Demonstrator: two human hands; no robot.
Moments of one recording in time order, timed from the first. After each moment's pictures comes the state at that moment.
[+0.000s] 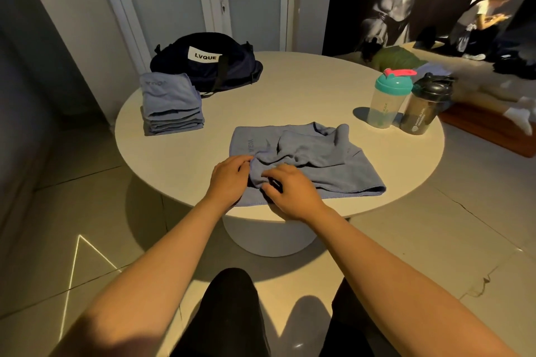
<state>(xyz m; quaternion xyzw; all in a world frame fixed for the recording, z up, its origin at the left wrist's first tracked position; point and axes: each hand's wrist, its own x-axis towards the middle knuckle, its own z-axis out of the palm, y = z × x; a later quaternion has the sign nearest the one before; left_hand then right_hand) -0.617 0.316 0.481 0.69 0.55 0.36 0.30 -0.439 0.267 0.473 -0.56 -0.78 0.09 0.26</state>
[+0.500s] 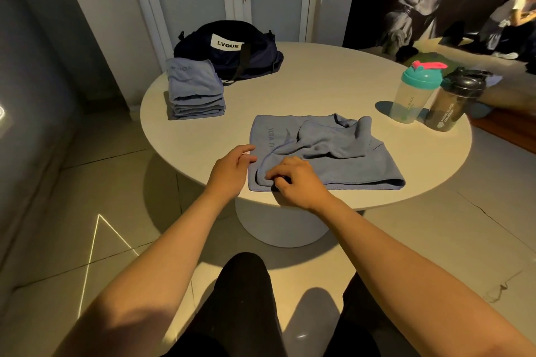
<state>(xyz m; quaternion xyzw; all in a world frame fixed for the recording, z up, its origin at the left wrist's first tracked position) -0.660 0.295 0.477 0.67 0.57 0.37 0.31 -0.467 0.262 0.477 -0.51 -0.80 0.14 0.28</state>
